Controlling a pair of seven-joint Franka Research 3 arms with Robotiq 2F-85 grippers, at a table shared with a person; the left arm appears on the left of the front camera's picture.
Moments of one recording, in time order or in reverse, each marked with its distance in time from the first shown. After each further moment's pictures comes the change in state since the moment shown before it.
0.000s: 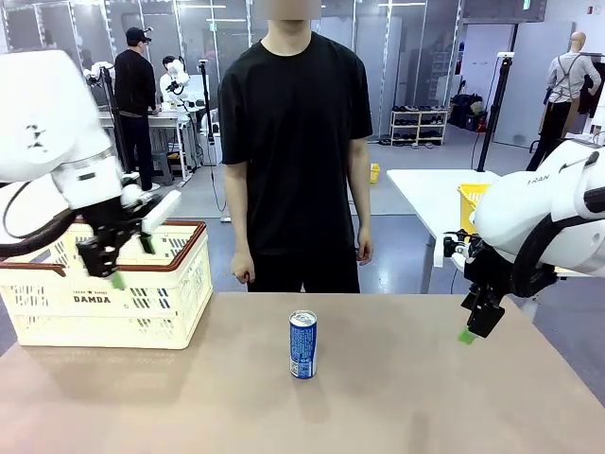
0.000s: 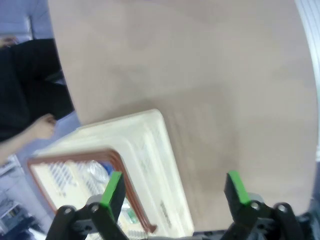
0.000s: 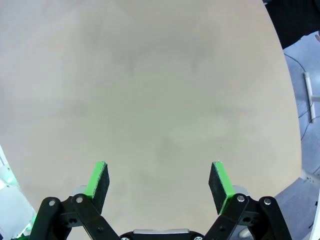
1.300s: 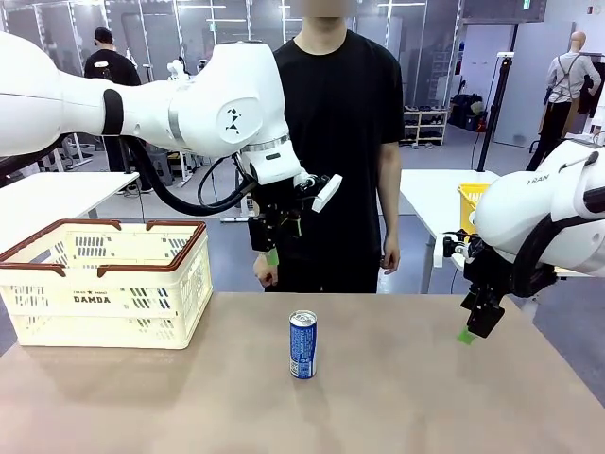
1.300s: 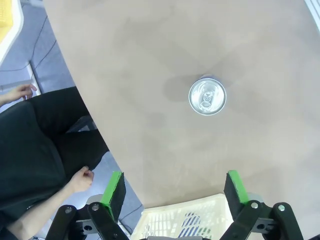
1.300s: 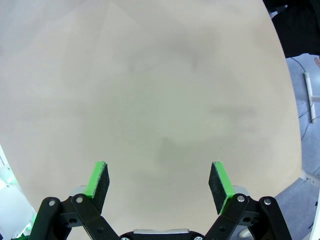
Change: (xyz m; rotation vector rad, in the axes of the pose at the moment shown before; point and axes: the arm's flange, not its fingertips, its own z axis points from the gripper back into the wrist) left arm 0.181 0.132 -0.044 -0.043 -0.049 -0.156; right arm 0.000 0.000 0.000 0.001 0.000 0.001
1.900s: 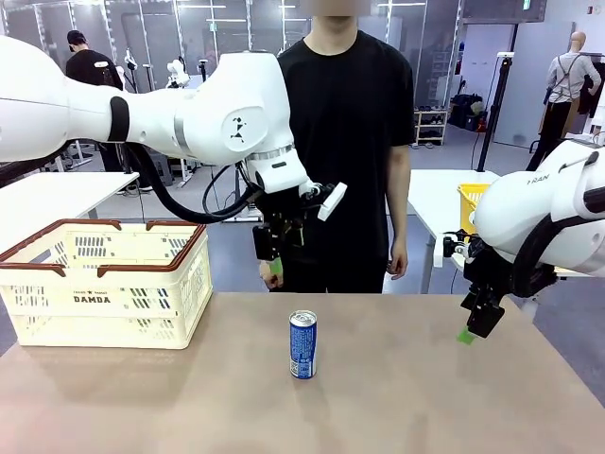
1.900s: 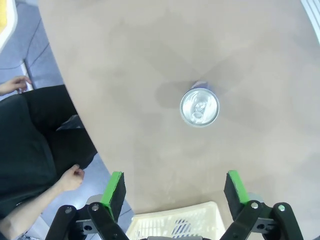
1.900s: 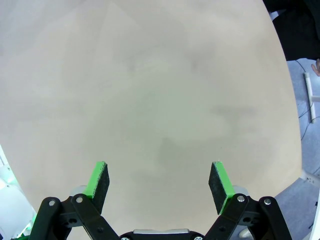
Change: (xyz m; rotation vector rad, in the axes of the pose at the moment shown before) left arm 0.016 -0.008 -0.018 -0.034 -0.003 0.031; right arm 0.000 0.000 0.000 0.000 0.000 0.000
